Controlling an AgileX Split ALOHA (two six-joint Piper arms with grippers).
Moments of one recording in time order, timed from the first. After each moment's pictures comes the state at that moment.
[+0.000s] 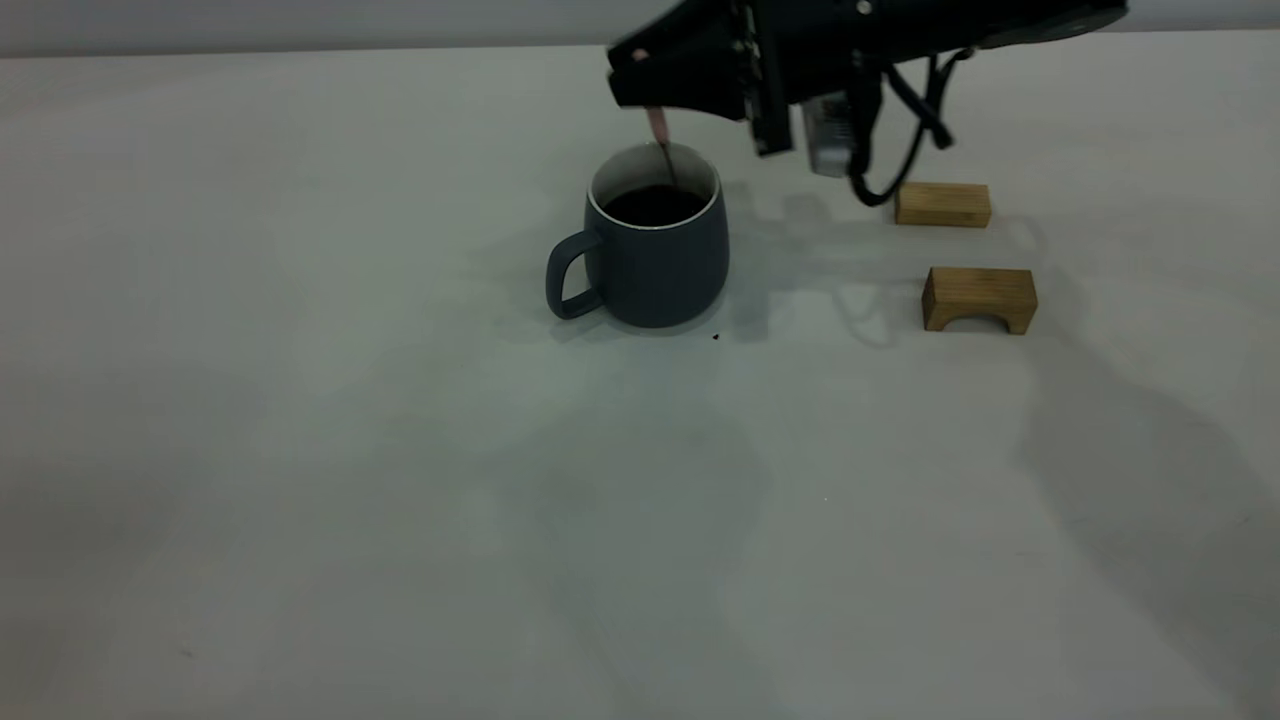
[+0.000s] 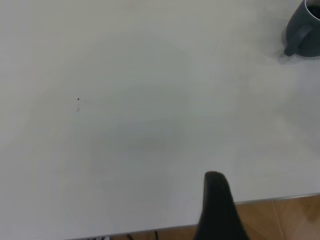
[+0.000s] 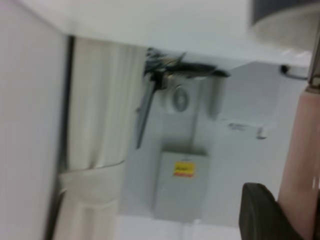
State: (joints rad) left arm 0.02 -0.02 -0.49 -0.09 1.13 0.10; right arm 0.21 2.64 -1.76 1.58 1.14 0.54
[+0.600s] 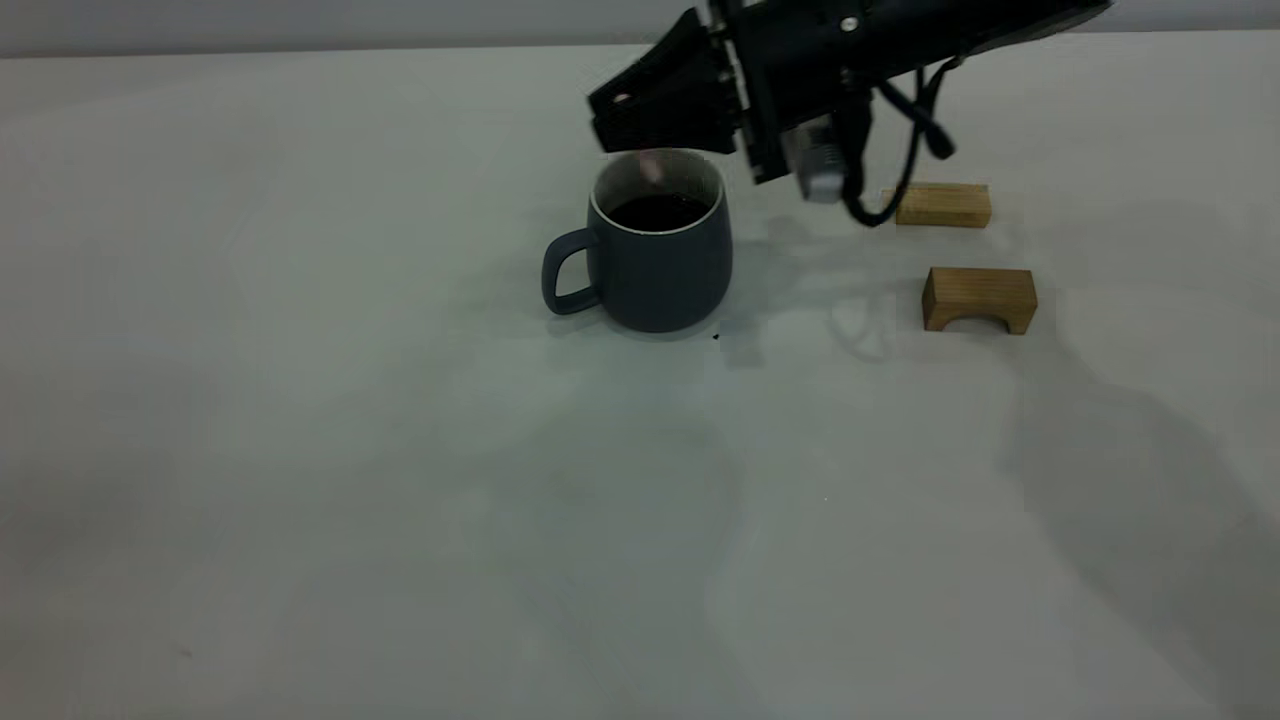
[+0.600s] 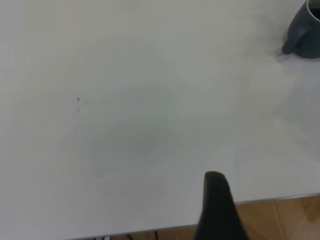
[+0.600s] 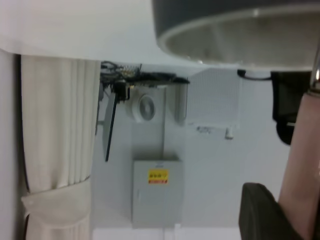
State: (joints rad) left arm 0.02 -0.02 -0.49 -0.09 1.13 0.10; right arm 0.25 2.64 -1.76 1.53 1.17 0.64
